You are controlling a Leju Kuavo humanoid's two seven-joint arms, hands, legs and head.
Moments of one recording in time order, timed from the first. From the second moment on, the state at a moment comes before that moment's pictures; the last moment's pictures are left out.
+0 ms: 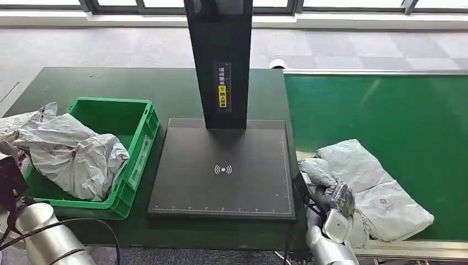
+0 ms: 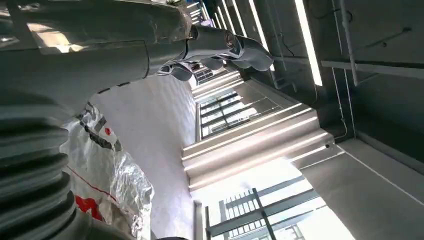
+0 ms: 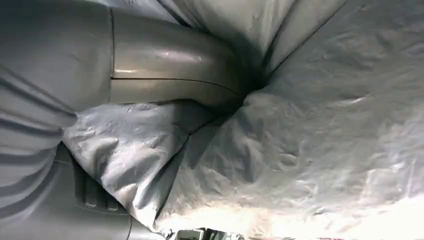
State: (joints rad) left arm -0.40 -0.35 0.89 -1.50 -0.83 0.70 -0.70; right arm -0.38 0.20 -0.45 -0.47 1.54 -0.57 0.25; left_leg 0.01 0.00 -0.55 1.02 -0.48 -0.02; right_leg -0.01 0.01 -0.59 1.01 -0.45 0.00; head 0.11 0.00
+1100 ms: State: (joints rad) left arm -0.40 -0.35 0.89 -1.50 -0.83 0.70 -0.70; right arm -0.38 0.20 -0.44 -0.47 1.54 -0.57 0.25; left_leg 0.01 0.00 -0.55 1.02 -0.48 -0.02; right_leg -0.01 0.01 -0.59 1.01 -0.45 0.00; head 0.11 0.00
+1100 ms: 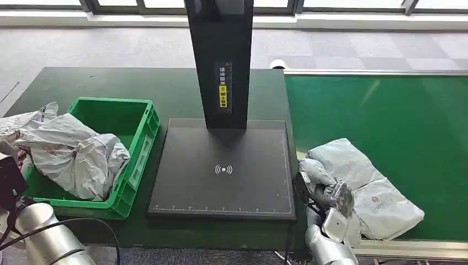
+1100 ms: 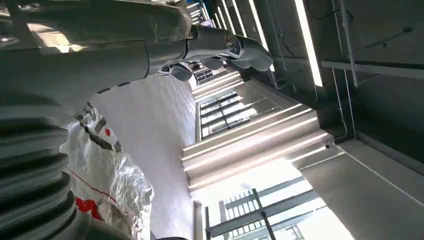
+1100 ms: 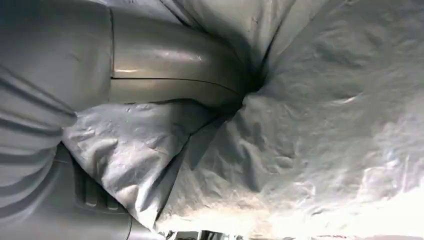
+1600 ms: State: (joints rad) left arm -0.38 -0.36 0.87 -1.51 -0.83 0.70 -0.70; right arm -0.17 0.29 -0.41 -0.95 1.09 -0.68 -0.28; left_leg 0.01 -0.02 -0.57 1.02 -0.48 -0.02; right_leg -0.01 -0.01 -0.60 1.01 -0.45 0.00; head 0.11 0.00
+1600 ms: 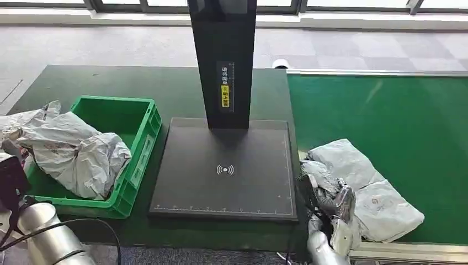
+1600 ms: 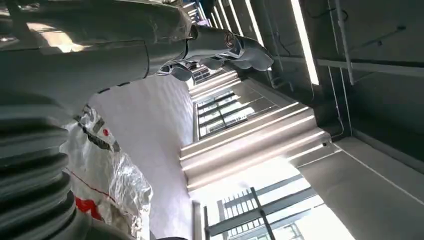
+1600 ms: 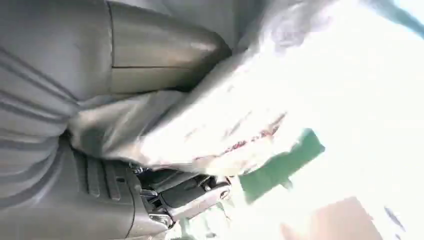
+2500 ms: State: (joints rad) left arm -0.38 -0.36 0.81 -1.50 -0.84 0.70 -0.70; right arm -0.09 0.34 -0.29 -1.52 1.10 -0.70 -0.41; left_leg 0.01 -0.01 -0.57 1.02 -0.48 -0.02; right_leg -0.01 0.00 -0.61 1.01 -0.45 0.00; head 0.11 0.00
